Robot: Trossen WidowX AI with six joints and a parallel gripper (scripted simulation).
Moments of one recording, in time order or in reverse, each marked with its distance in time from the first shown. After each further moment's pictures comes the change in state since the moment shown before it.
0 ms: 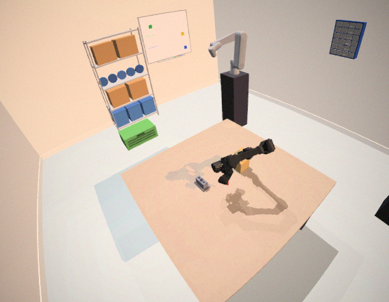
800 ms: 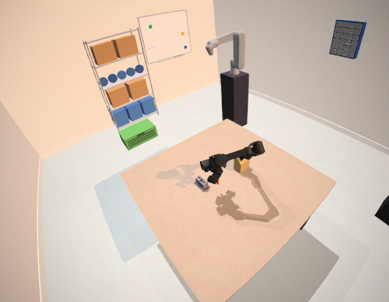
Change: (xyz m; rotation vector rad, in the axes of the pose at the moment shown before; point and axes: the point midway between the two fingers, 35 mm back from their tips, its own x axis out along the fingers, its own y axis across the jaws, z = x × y) arm -0.008 0.027 0.065 -0.004 -0.009 0.004
